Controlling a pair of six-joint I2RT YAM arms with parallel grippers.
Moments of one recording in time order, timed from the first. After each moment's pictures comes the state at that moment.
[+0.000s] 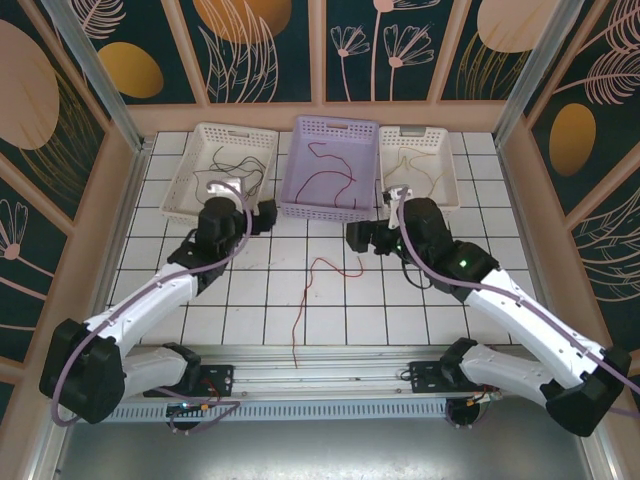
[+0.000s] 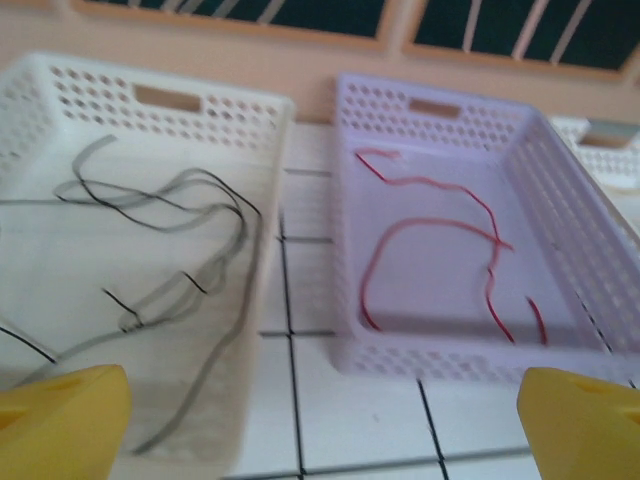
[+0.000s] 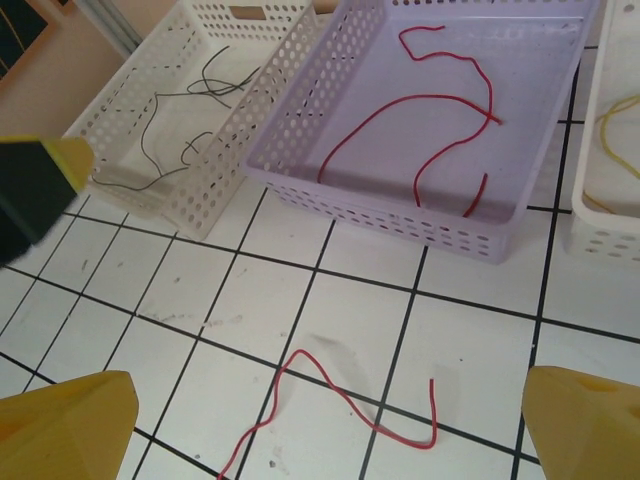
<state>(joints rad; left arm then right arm) -0.49 1.19 0.71 0.09 -0.22 -0.34 0.74 0.98 0.96 -0.53 0.11 0.45</state>
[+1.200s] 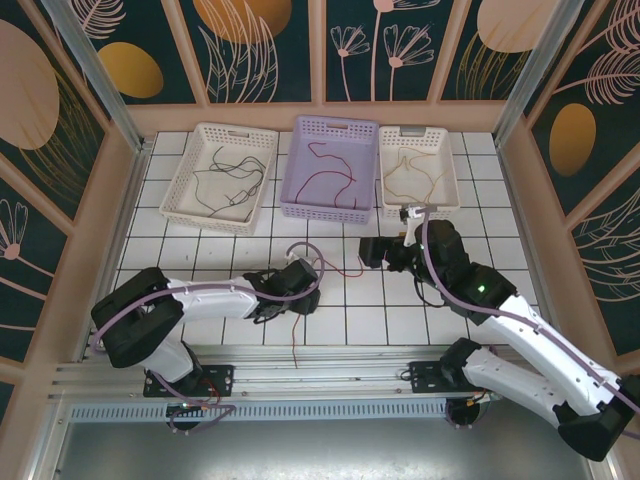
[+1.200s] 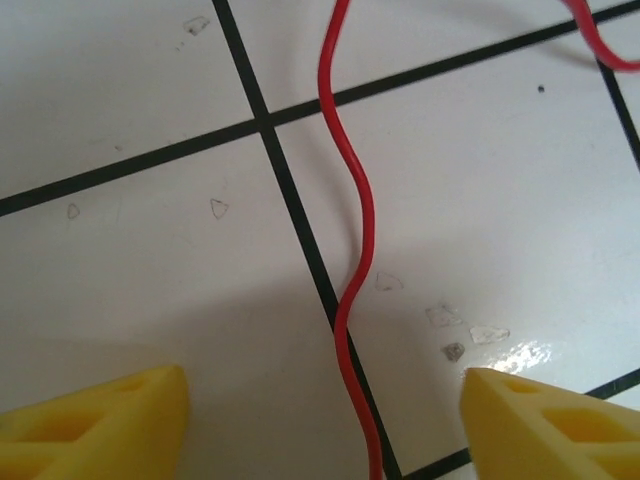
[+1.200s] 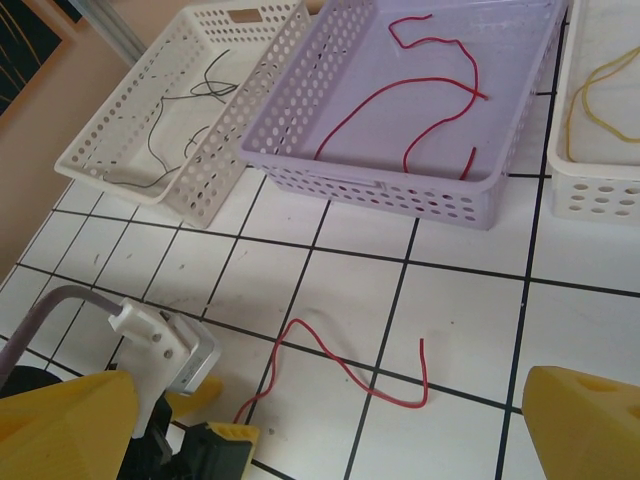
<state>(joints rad) -0.98 1.56 0.69 -0.21 -0.19 -0.62 0.74 0.80 0.82 -0.53 0.10 0.49</state>
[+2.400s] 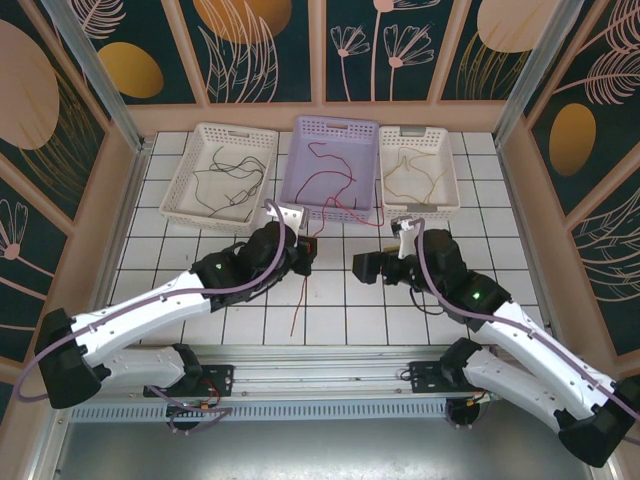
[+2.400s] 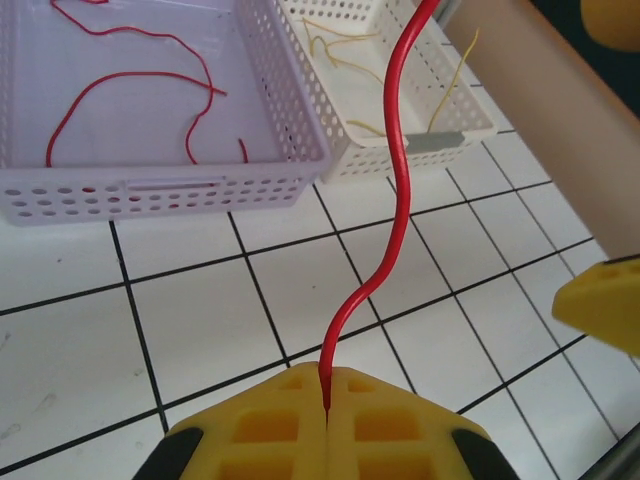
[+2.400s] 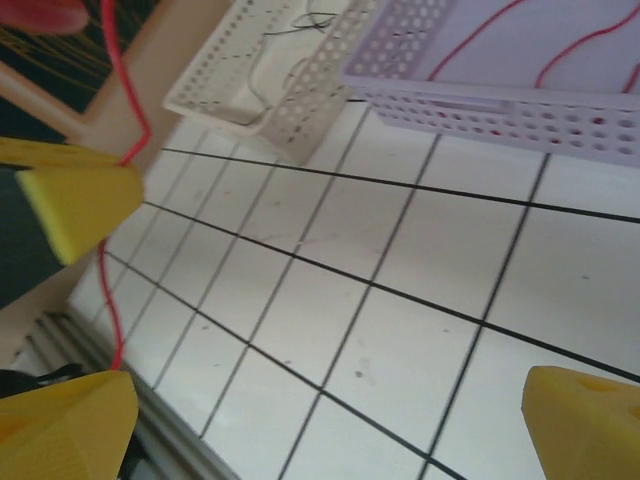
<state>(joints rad) -1.00 1.18 0.96 -0.32 -0.25 -0.62 0.72 0.73 0.68 -0.40 -0.19 0.54</state>
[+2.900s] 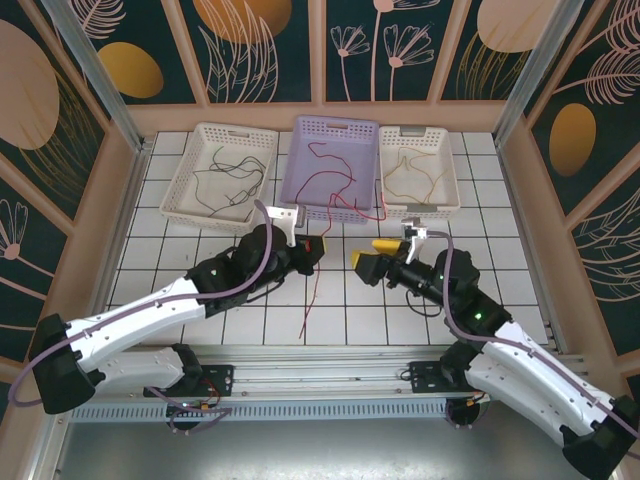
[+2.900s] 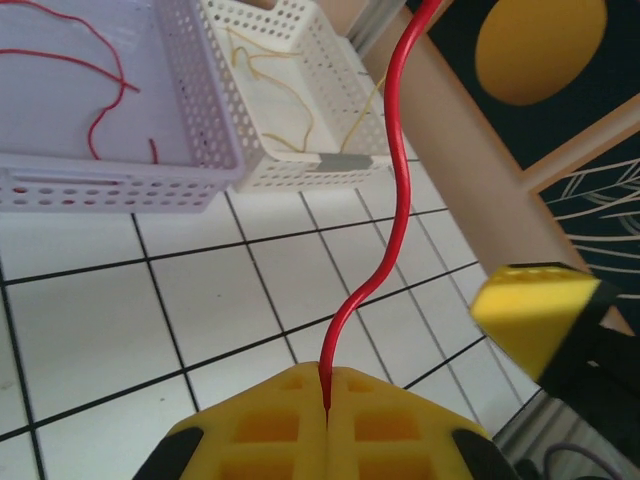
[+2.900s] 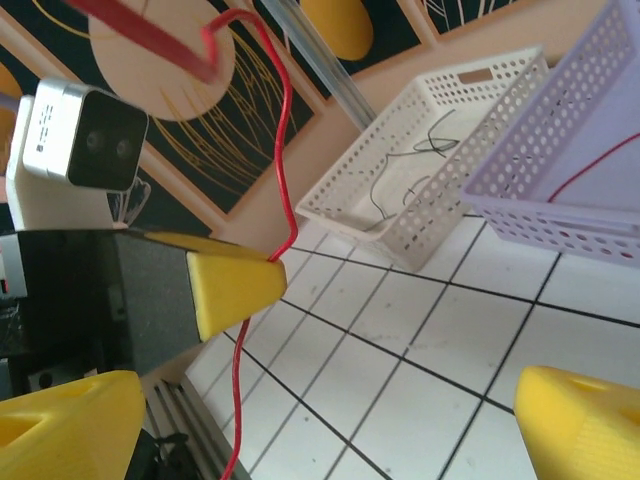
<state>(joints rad) -1.00 1.13 0.89 -0.14 -0.13 -0.74 0.72 0.61 0.48 0.04 -0.24 0.63</state>
